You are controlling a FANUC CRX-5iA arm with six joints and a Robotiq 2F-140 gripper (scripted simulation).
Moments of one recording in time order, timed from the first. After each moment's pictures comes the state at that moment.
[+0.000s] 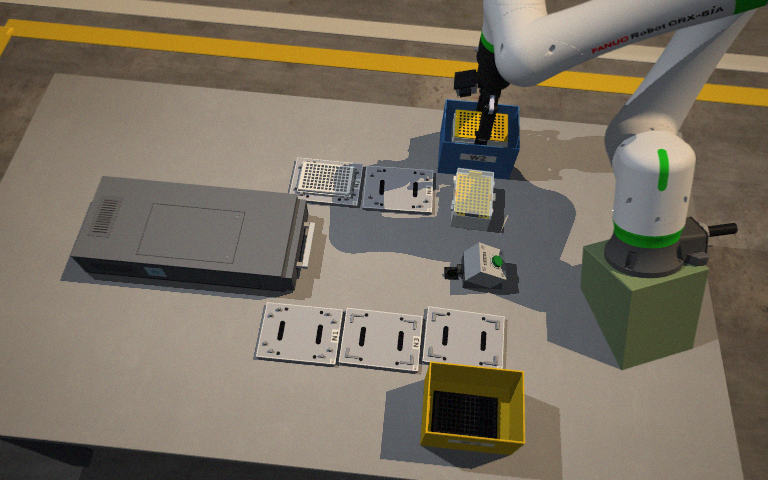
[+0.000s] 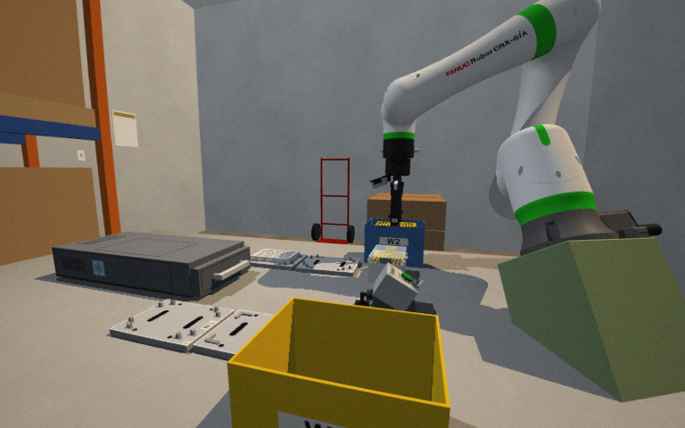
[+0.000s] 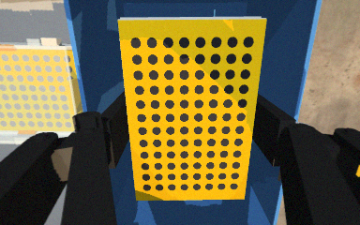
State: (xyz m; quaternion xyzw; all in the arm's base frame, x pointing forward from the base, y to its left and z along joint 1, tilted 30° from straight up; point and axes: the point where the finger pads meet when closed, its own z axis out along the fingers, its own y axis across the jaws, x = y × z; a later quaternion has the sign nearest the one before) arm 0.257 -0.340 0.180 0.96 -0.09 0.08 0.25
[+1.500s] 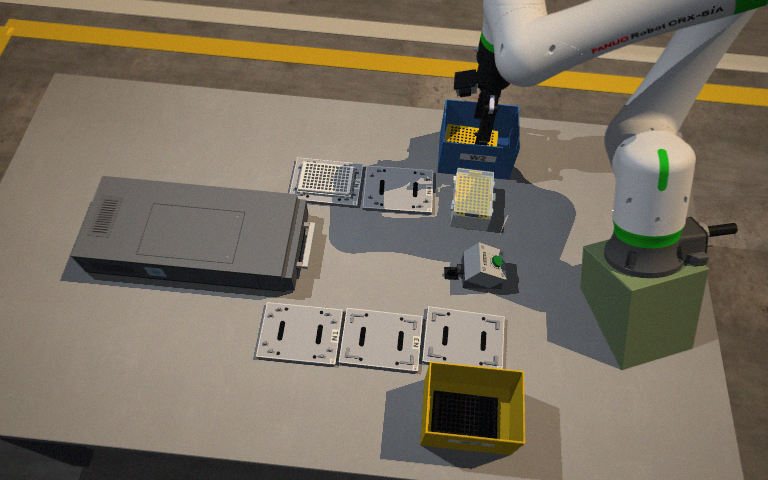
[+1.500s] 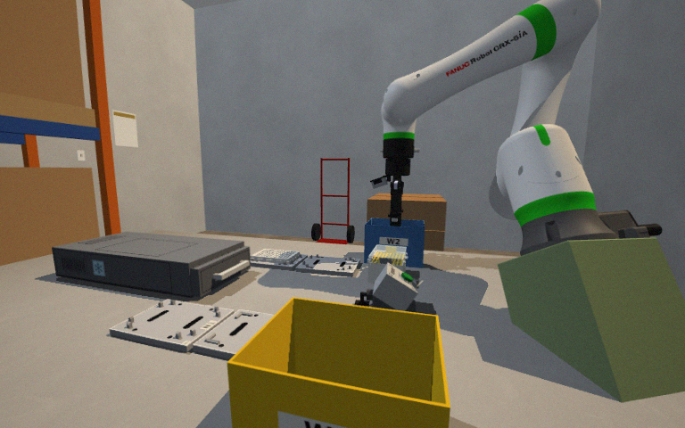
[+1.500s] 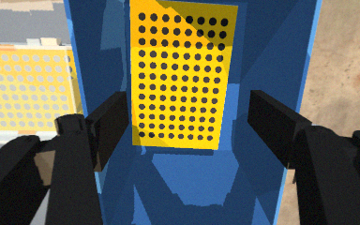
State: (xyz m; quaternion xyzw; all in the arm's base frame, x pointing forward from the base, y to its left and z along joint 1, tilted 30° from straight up) arm 0.257 -0.340 0.180 0.96 -0.09 0.08 0.25
